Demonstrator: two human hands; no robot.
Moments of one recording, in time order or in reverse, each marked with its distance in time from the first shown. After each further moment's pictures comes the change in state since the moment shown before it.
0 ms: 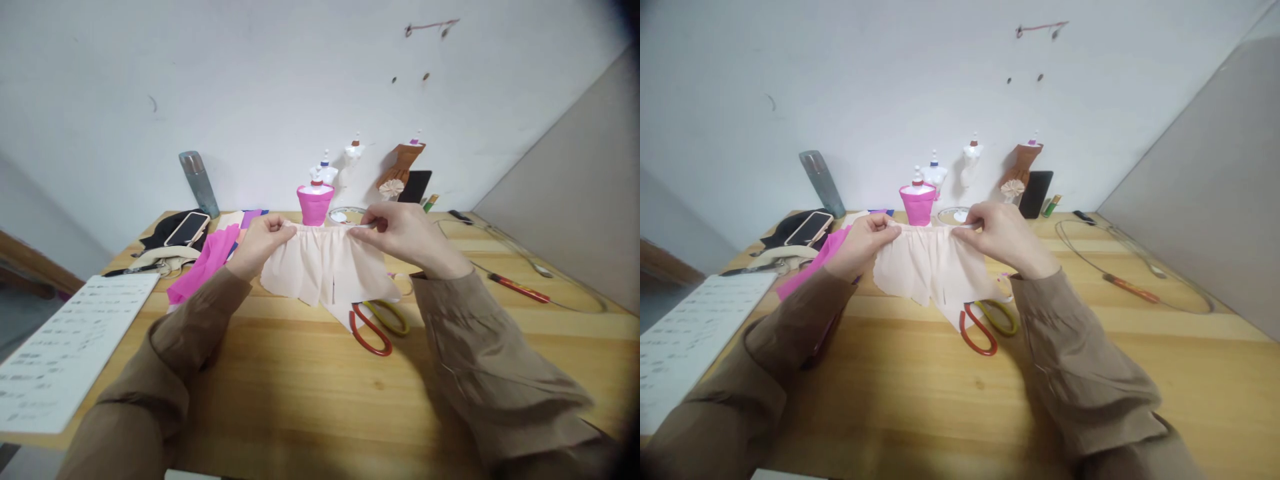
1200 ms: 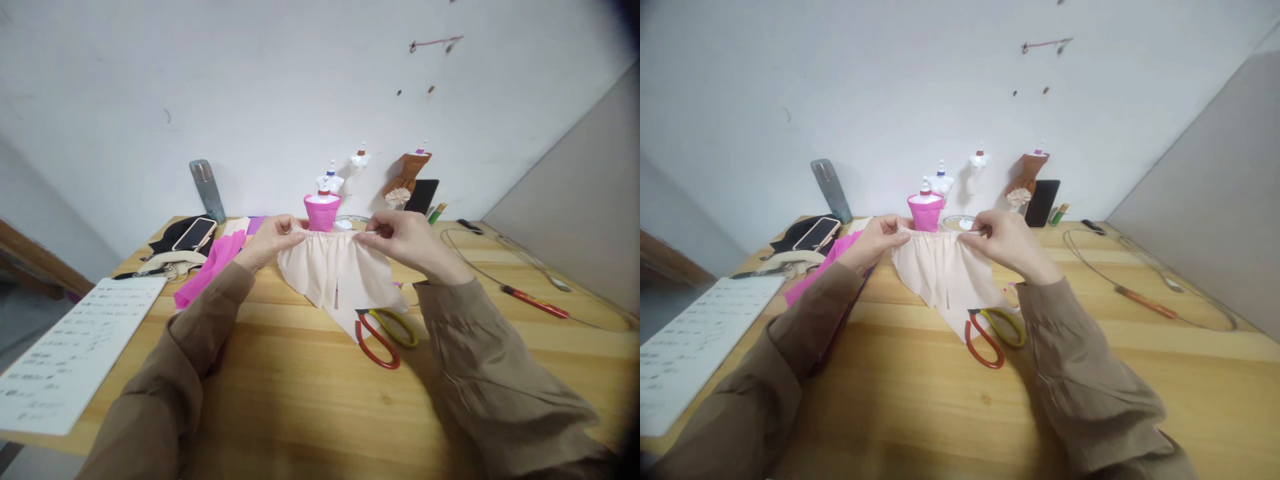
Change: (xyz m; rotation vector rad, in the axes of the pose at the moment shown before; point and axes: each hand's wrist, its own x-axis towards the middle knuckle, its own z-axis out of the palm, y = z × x) left_hand 0.028 -0.018 -0.012 -0.171 -0.231 0.080; right_hand 0.005 0.004 0.007 0.117 -0.005 0.082
